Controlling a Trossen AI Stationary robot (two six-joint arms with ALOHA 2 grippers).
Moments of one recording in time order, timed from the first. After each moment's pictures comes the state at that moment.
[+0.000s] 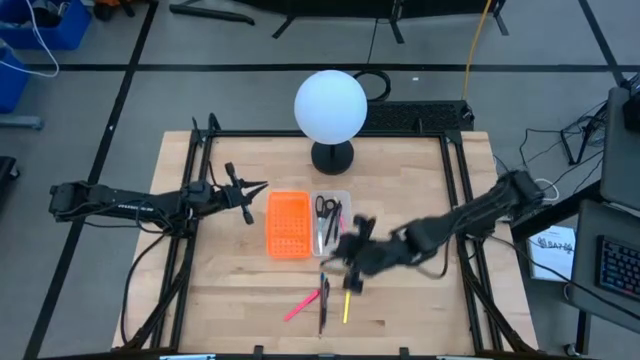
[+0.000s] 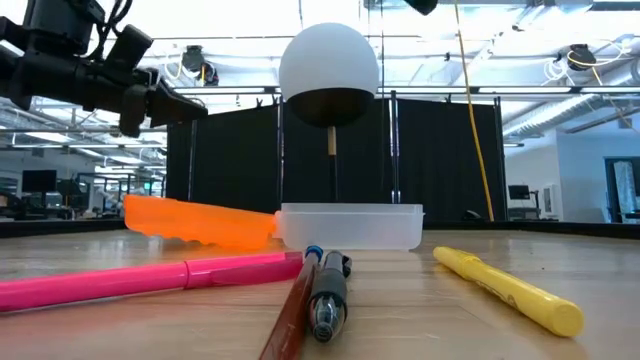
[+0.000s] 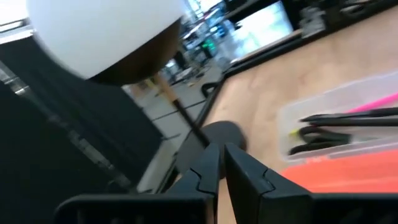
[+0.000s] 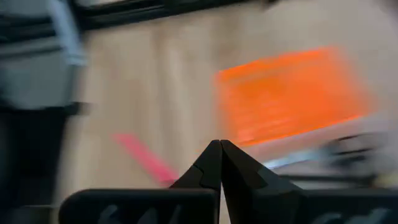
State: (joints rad) left arm 0.10 0.76 0.12 0.57 -0.33 0.53; right arm 0.44 1.64 1.38 -0.48 0.40 0.50
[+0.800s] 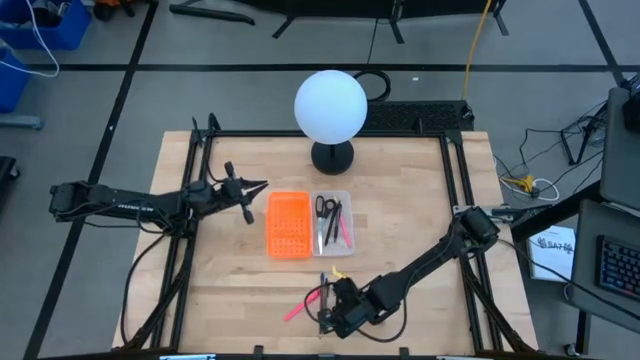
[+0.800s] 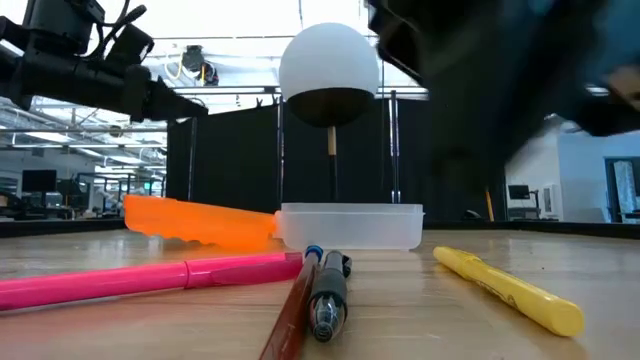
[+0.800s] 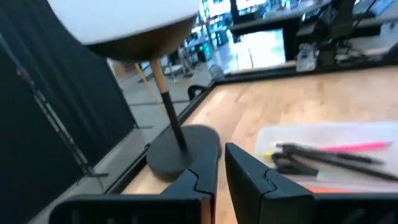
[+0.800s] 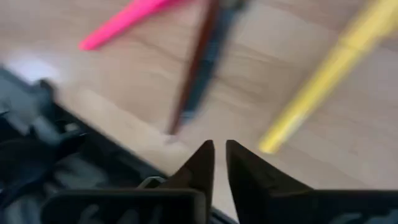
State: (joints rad) left arm 0.10 0.76 0.12 0.58 -0.31 0.23; right arm 0.58 2.08 1.54 -0.53 0.05 1.82
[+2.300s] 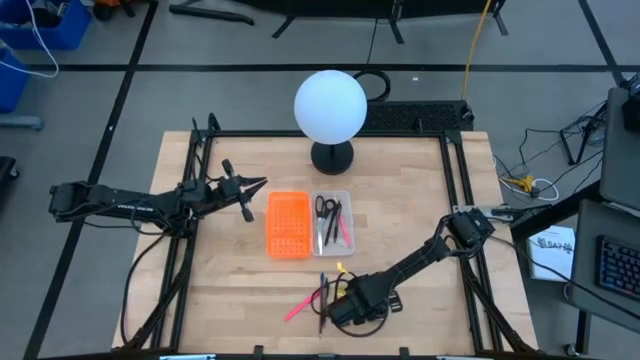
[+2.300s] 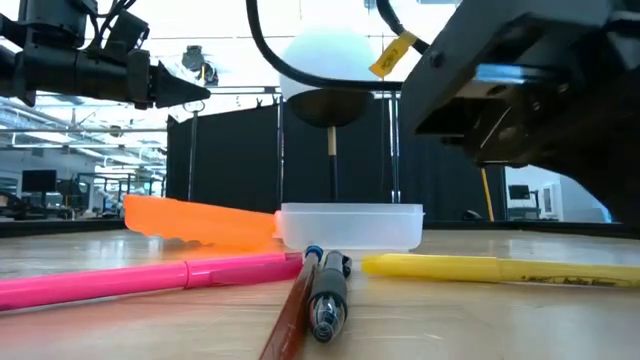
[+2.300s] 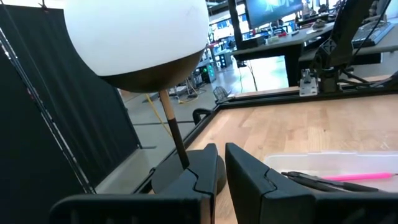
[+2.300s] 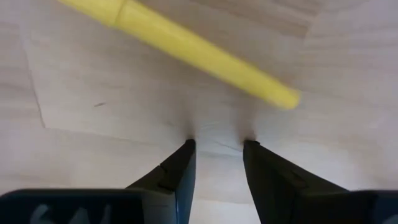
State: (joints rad) left arm 0.10 0.76 0.12 0.68 -0.30 0.26; right arm 0.54 2.21 1.52 -0.99 -0.29 1.83
